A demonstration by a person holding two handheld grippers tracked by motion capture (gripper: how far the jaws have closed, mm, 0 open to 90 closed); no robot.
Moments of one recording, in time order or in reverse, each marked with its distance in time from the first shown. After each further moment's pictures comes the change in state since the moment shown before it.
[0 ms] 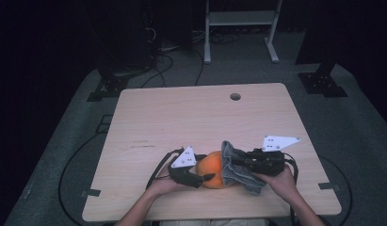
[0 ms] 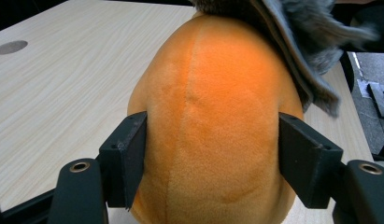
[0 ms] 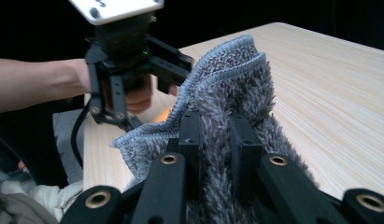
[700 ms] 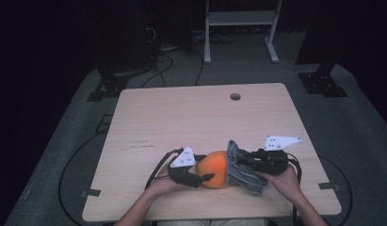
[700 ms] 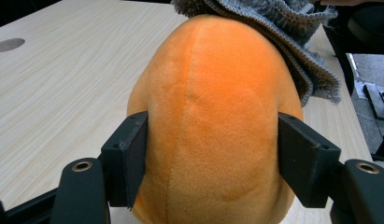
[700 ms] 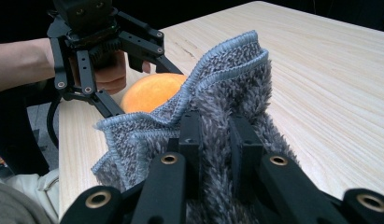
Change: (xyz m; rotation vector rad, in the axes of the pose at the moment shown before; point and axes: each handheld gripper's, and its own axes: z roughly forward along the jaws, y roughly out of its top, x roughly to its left) left arm 0.001 -0.002 0.000 -0.006 -0.010 -0.009; right arm -0.013 -0.014 -0.009 0.058 -0.075 0.037
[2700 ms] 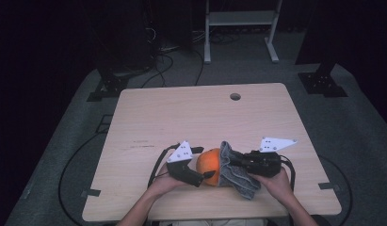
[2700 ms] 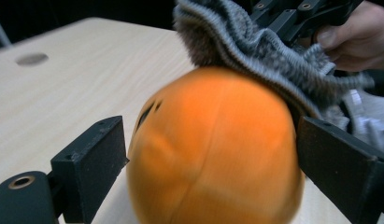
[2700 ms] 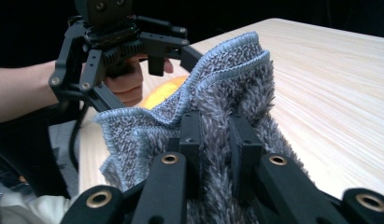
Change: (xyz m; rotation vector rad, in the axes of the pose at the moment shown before) left arm 0.004 0.013 -0.008 -0.085 0.015 -0.104; right arm 0.009 0.000 0.013 -0.081 0.057 0.031
